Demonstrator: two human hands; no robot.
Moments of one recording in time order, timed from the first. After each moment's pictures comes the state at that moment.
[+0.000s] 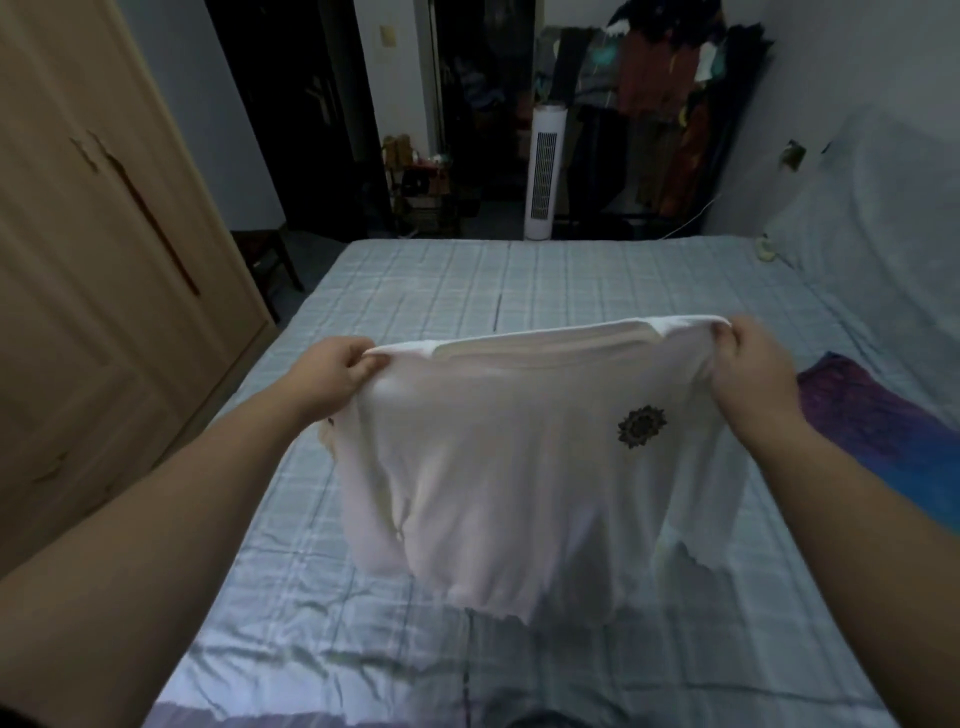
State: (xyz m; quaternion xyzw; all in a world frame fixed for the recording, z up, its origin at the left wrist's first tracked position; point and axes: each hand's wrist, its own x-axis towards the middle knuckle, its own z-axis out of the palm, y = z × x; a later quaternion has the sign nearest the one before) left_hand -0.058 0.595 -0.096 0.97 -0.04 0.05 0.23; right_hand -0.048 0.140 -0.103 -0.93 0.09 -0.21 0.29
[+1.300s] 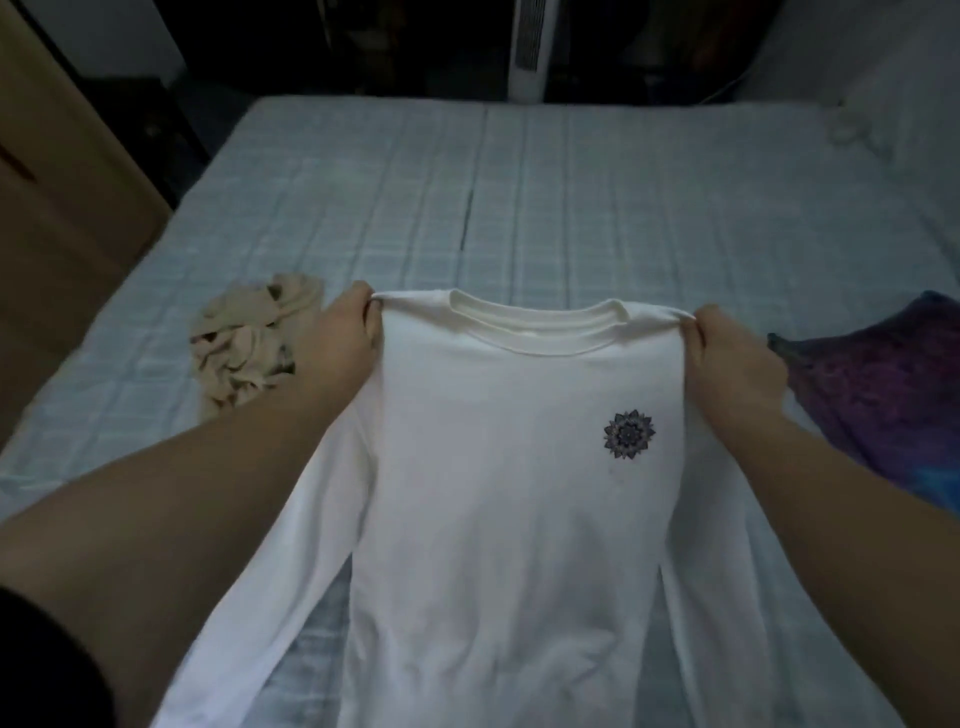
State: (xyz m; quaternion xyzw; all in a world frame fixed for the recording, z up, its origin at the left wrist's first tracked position) left_hand 0.205 0.517 -0.291 0.98 0.04 0.17 0.13; right_hand 0.221 0.120 -0.324 -0.98 0.09 -0.12 0.10
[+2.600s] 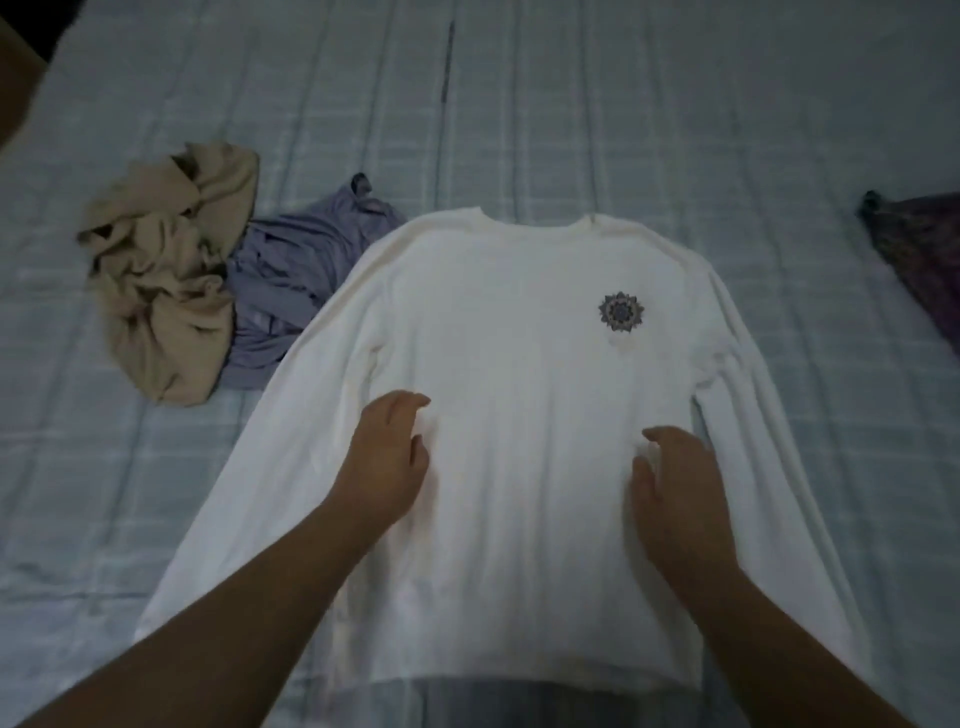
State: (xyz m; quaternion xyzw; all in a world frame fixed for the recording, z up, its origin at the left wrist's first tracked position) left_hand 0.110 0.505 -0.597 0.96 -0.06 -0.03 0.28; right_hand 0.060 0.177 -0.596 -0.96 0.09 -0.06 0.26
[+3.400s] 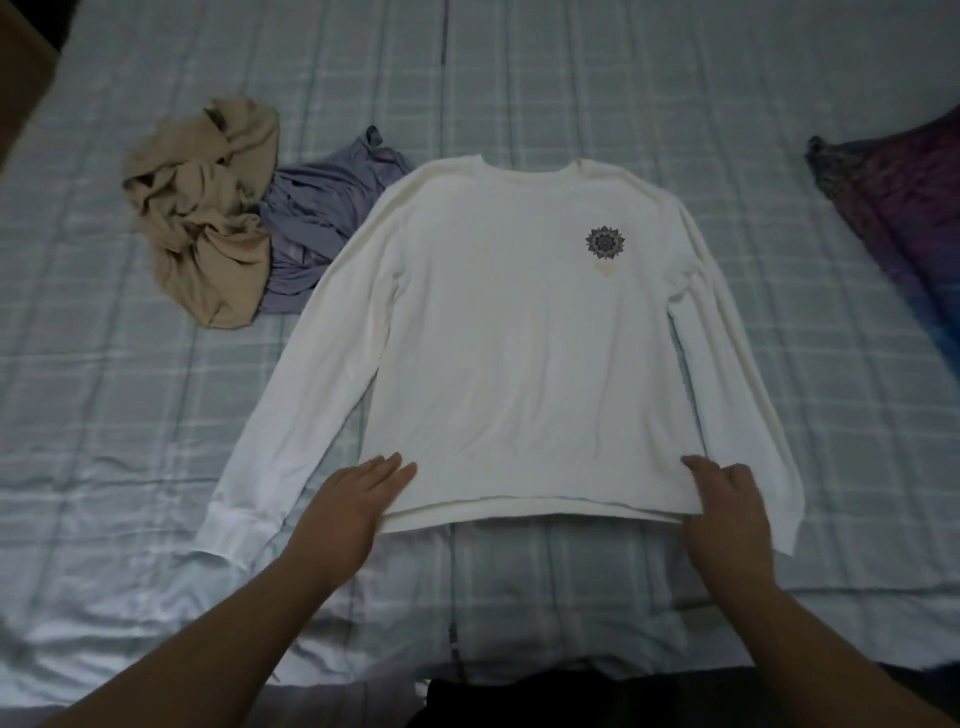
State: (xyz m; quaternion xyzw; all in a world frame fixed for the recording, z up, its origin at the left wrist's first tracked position) left_hand -0.089 0.592 -0.588 0.95 -0.20 -0.18 0.16; right_hand -0.125 0.150 -0.556 -0.96 0.17 0.03 0.22
